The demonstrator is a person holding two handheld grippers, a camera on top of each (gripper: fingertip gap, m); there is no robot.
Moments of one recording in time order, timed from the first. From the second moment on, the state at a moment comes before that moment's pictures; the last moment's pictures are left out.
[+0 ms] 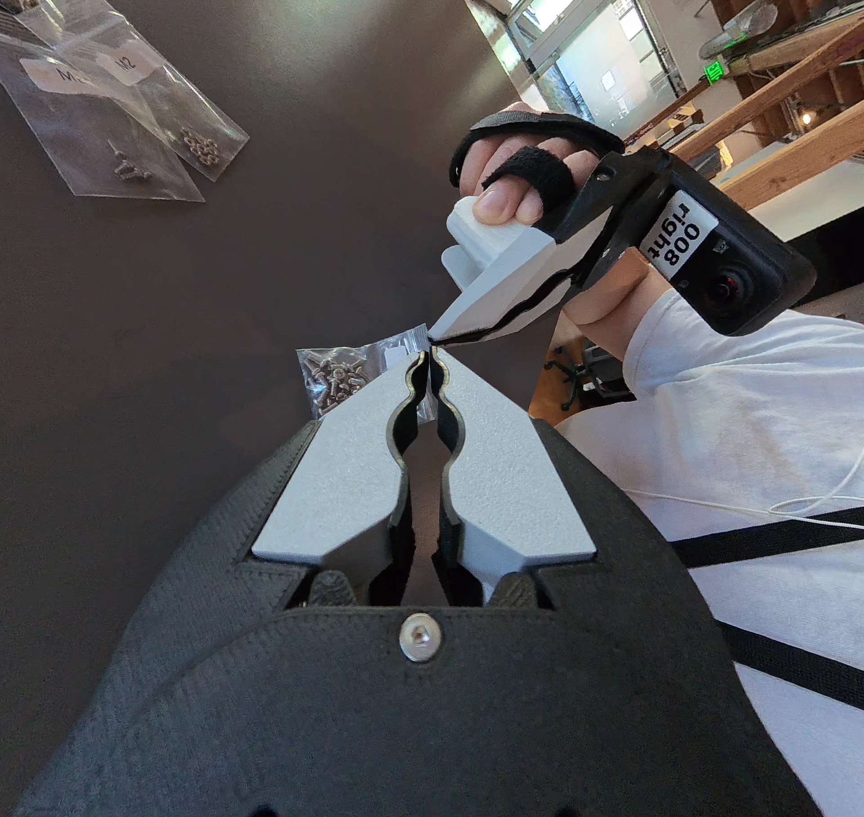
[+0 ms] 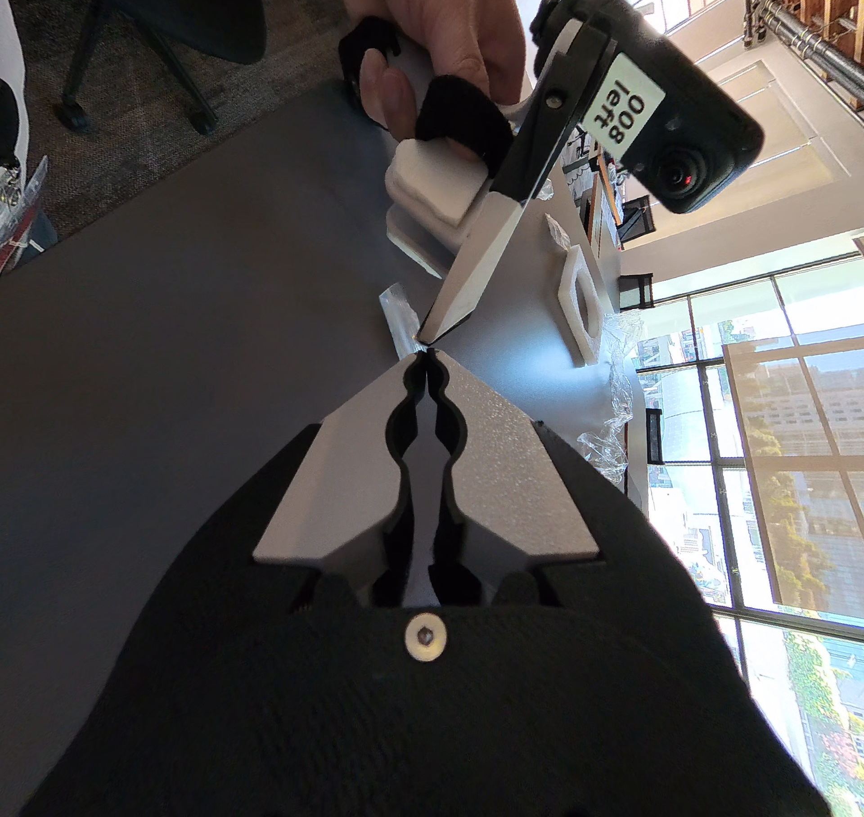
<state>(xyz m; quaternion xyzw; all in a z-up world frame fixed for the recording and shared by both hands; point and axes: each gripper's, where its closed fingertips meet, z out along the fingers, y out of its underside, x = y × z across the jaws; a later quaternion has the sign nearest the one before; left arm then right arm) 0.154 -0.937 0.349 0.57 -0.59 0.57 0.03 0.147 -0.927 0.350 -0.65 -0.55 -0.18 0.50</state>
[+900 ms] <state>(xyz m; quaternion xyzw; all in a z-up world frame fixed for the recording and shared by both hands) 0.158 -0.934 0.333 0.60 -0.59 0.54 0.05 0.243 -0.901 0.330 -0.84 -0.29 -0.24 0.39</state>
